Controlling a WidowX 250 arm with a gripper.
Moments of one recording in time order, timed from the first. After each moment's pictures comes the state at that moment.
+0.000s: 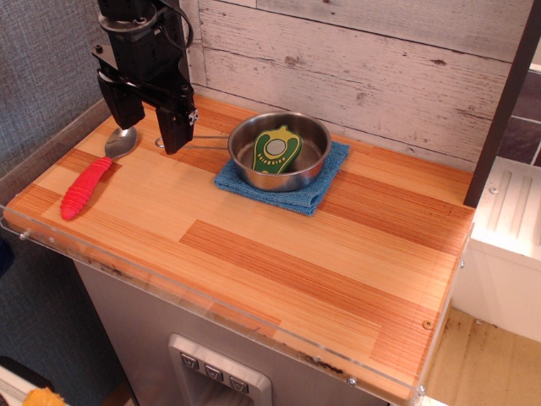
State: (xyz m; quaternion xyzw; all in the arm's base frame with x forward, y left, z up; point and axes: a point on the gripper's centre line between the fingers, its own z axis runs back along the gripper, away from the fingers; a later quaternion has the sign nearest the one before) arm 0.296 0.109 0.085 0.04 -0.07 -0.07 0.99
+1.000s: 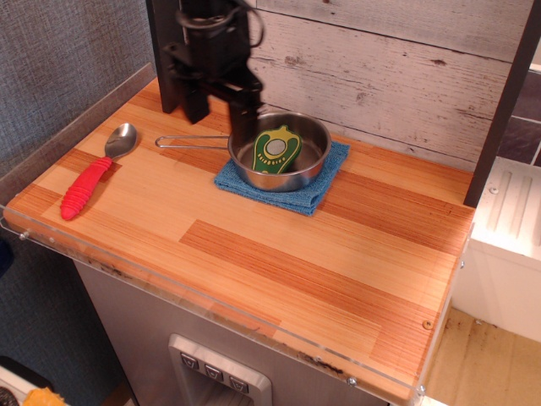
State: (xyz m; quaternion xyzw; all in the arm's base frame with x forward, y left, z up) arm 0.346 0.059 0.075 0.02 -0.08 -0.10 0.99
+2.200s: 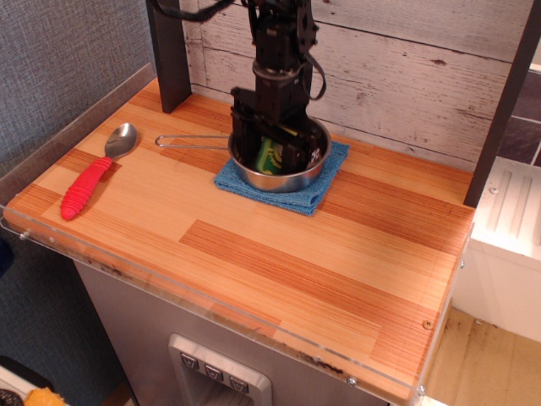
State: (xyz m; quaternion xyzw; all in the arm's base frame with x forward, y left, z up) arm 0.370 0.030 0.016 0.04 -0.02 -0.13 0.99
